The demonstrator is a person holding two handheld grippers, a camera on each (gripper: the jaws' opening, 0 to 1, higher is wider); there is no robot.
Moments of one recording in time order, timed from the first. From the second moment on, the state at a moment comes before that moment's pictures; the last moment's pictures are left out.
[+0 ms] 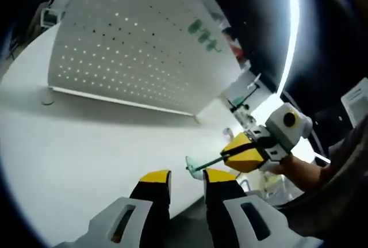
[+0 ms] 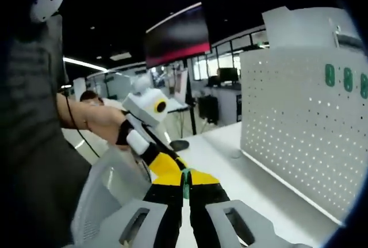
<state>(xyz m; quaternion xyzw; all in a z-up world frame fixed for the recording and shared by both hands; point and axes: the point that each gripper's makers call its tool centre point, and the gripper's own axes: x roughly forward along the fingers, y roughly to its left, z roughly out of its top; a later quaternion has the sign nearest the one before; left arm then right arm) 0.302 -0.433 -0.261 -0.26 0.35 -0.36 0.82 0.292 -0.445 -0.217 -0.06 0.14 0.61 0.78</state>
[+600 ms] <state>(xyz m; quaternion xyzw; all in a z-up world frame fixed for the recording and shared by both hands) 0.304 -0.436 -0.256 -0.29 0.34 -0.36 0.82 0.286 -0.443 -0.216 -0.06 0.14 0.62 0.77</state>
